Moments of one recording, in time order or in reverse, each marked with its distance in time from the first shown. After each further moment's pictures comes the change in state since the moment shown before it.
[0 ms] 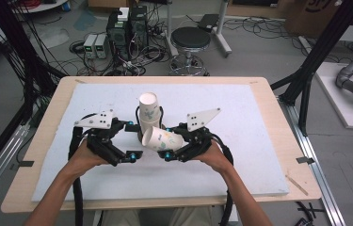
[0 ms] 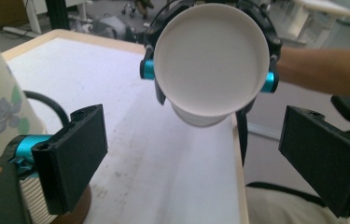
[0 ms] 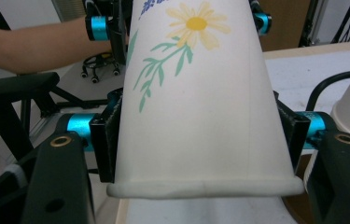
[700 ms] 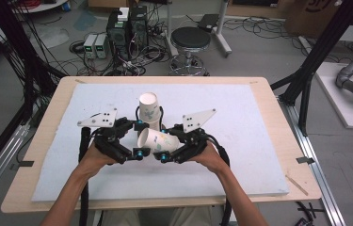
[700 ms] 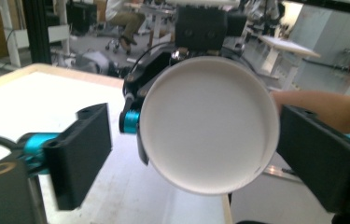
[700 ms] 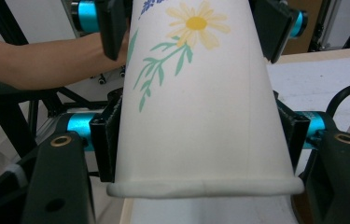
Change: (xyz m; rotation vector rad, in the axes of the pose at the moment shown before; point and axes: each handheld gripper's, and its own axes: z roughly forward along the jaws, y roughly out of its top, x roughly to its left) left arm 0.002 -0.002 0.021 -0.167 -0.077 -0.018; right arm 0.000 0.001 0.011 -0.017 0.035 -0.010
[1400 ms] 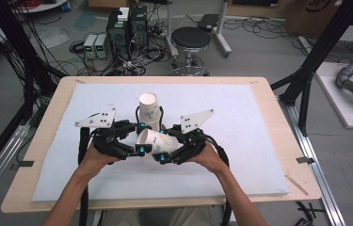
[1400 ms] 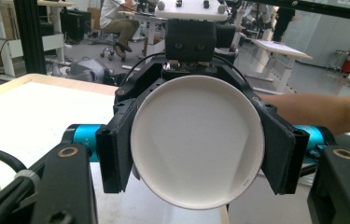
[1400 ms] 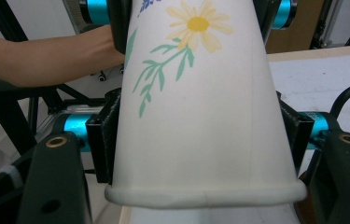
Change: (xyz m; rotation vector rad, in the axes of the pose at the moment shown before) left arm -0.001 0.002 -0.003 -0.033 -0.035 0.017; right arm 0.000 0.000 0.004 0.013 -0.001 -0.007
